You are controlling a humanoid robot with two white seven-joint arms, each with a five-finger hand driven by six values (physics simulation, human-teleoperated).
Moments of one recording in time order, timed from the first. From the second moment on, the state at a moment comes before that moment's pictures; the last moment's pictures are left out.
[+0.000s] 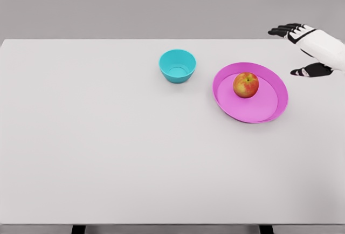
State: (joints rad) left arm 0.07 0.00 -0.25 -0.13 0.18 -0.02 -0.12; right arm -0.54 -0.90 0.50 -1.31 0.28 -0.61 0.11
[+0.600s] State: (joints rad) left arm 0.07 0.00 -0.25 -0.13 0.18 -0.02 -0.12; right arm -0.69 -0.86 0.57 -1.31 0.28 -0.61 0.55
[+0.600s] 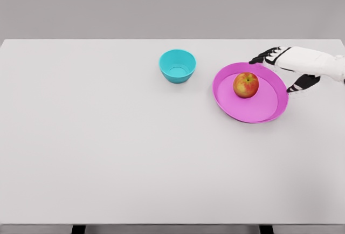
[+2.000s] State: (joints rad) left arm 0.07 0.00 -0.25 -0.14 0.18 -0.02 -0.12; right arm -0.88 -0.66 0.85 -1.00 0.29 -0.61 0.60
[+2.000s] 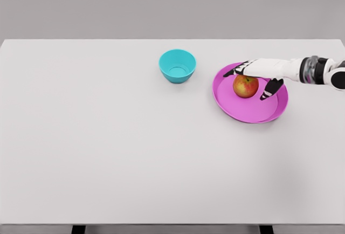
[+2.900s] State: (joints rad) left arm 0.07 0.00 -0.25 -0.14 0.18 -0.02 -0.12; right arm -0.91 -0.65 0.86 -0.99 0.29 -0.61 0.59
